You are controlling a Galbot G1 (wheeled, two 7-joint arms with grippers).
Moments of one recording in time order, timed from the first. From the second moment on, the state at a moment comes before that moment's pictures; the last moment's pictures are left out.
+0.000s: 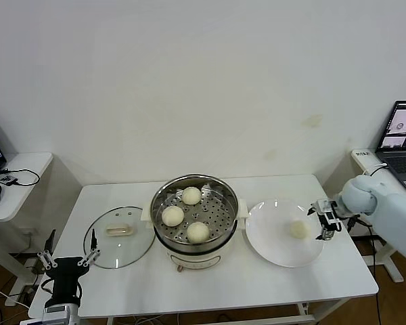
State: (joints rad) left arm 1.69 -1.37 -0.71 -2.16 0.08 -0.04 -0.22; right arm -0.09 0.61 -0.70 1.24 -0.20 -0.13 -1.01
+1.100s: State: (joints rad) left arm 1.69 -1.38 -0.72 -2.15 0.07 -0.04 -0.22; right arm -0.11 0.72 -0.68 1.11 -0.25 -0.12 -1.03
